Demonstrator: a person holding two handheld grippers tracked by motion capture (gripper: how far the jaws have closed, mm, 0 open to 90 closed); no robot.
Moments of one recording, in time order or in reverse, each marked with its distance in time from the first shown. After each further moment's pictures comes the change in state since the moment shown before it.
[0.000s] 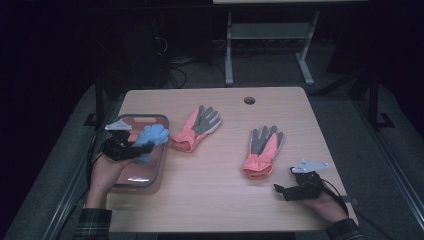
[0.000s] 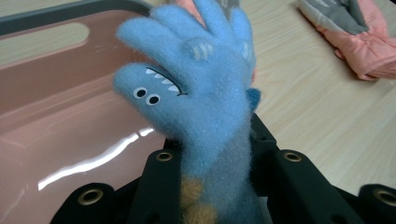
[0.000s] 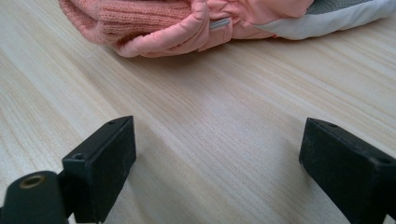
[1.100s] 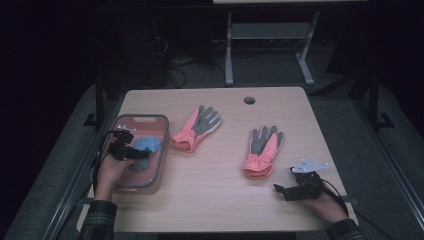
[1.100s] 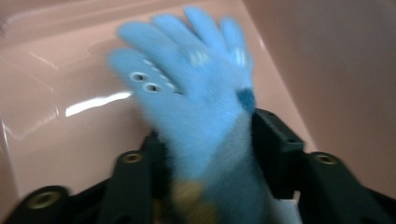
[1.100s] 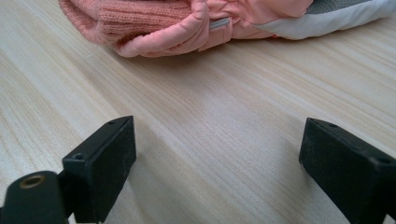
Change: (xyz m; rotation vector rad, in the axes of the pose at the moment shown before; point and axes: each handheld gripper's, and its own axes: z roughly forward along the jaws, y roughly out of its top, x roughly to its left) left arm 0.049 -0.023 0.051 0.233 0.137 -0.148; right arm 0.000 0.000 0.000 0.001 -0.002 -0.003
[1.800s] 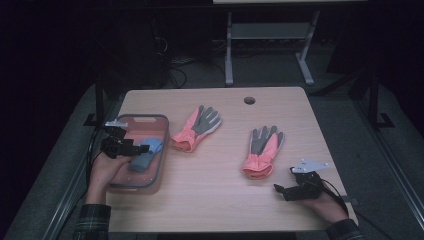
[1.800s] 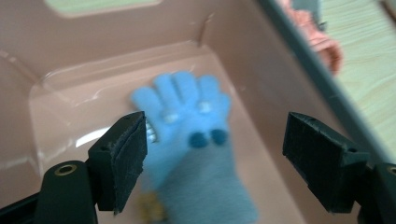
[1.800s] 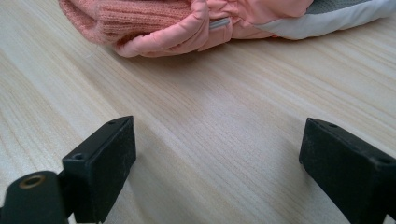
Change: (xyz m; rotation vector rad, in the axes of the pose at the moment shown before) left arm -0.014 0.005 -0.039 -0.178 -0.029 0.015; right arm 0.000 0.000 0.000 0.000 0.000 0.000
